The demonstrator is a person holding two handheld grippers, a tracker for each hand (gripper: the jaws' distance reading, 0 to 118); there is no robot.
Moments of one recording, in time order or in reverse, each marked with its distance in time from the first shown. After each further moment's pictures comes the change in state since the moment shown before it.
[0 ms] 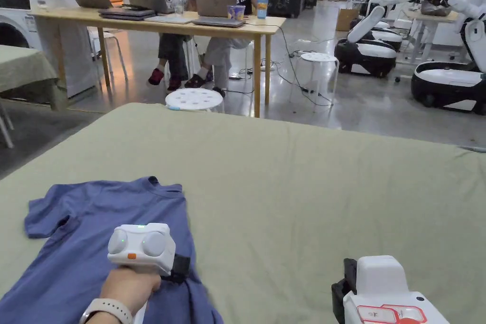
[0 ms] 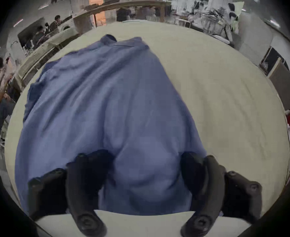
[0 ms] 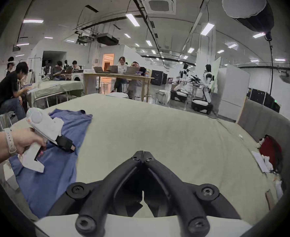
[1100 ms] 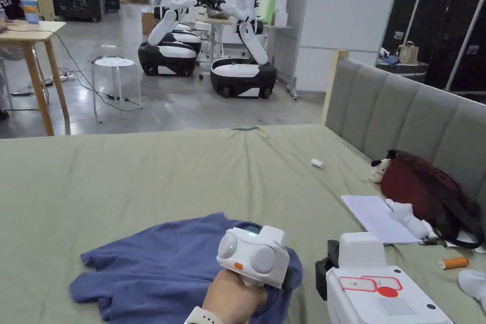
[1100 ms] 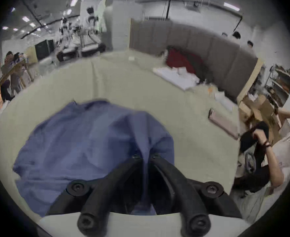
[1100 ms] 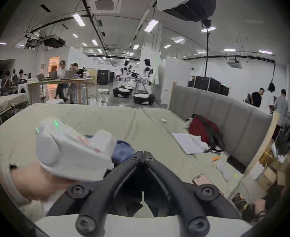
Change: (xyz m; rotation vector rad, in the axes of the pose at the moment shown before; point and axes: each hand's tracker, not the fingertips) left arm 0.591 -0.113 0.113 0.065 -0.650 -0.744; right arm 0.269 -0.063 0.156 -0.024 -0.488 -0.185
